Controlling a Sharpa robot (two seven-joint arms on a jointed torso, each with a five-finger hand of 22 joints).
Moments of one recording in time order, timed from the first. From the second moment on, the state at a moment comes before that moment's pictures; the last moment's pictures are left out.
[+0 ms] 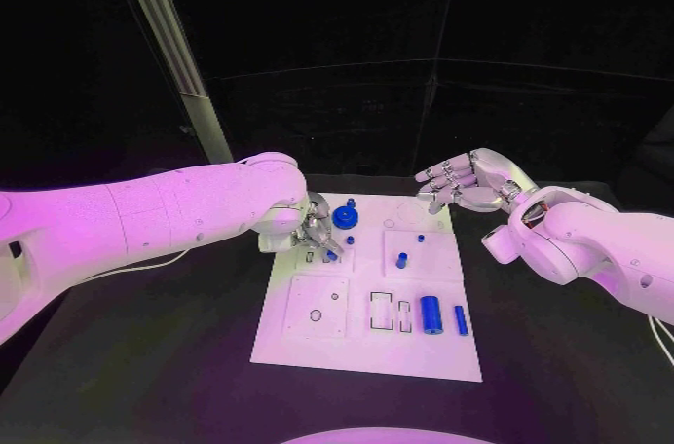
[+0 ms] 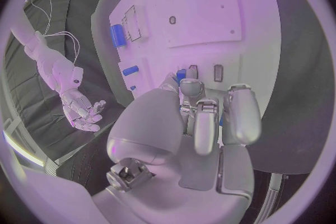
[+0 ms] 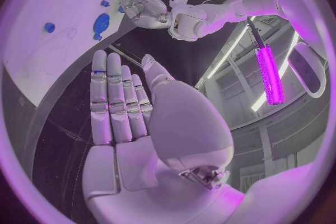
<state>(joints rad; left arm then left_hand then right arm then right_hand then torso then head) 1.42 -0.52 -0.23 1.25 -0.81 0.27 -0.62 1.45 0.12 0.01 0.27 0.12 0.87 0.05 0.60 0.51 1.19 -0.02 1.06 0.89 1.47 -0.08 1.57 1.31 0.08 1.41 0.03 1.38 1.22 1.23 -0.88 -0.03 1.51 -0.71 -0.33 0.24 1.45 -0.01 0.05 0.02 0.17 0.95 0.21 0.07 0.07 1.15 0.13 0.08 0.11 1.25 0.06 0.26 0.37 0.18 1.17 0.15 0.37 0.13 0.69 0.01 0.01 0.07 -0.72</state>
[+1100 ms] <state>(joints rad) 1.38 -0.63 -0.24 1.40 -0.93 0.02 -0.57 1.20 -0.11 0.58 0.22 0.11 0.87 0.05 0.68 0.60 1.23 -0.02 1.08 0.91 1.47 -0.08 1.57 1.31 0.08 1.42 0.03 1.39 1.26 1.23 -0.88 -0.03 1.50 -0.71 -0.33 0.24 1.41 -0.01 0.04 0.03 0.17 0.93 0.22 0.07 0.07 1.13 0.14 0.09 0.09 1.23 0.07 0.26 0.35 0.18 1.16 0.16 0.35 0.12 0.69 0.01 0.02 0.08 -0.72</state>
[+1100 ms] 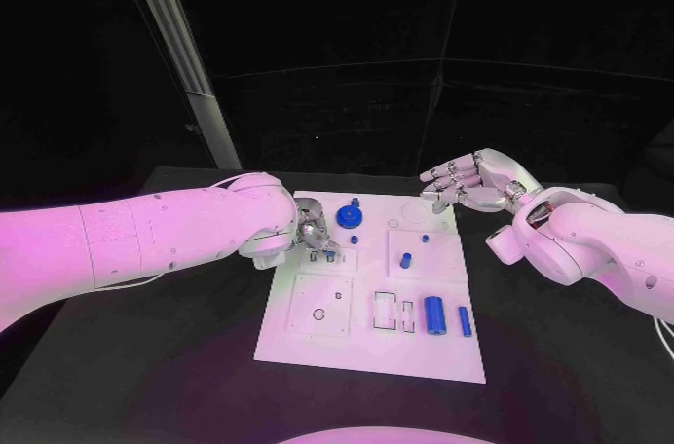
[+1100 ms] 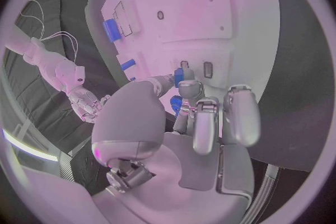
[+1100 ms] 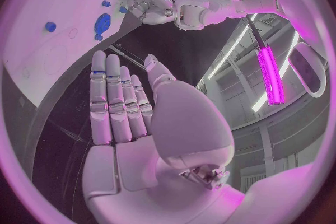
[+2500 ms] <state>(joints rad) 1.37 -0.63 -0.23 1.40 -1.00 0.08 -0.58 1.19 -0.12 0.60 0.20 0.10 0.87 0.06 0.68 0.61 1.23 -0.02 1.09 0.90 1.47 -0.08 1.57 1.31 0.08 1.42 0.03 1.39 1.26 1.23 -0.87 -0.03 1.50 -0.71 -0.33 0.24 1.41 -0.01 0.04 0.03 0.17 0.93 0.22 0.07 0.07 1.13 0.14 0.09 0.08 1.22 0.08 0.26 0.35 0.18 1.16 0.16 0.34 0.12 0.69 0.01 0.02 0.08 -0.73</state>
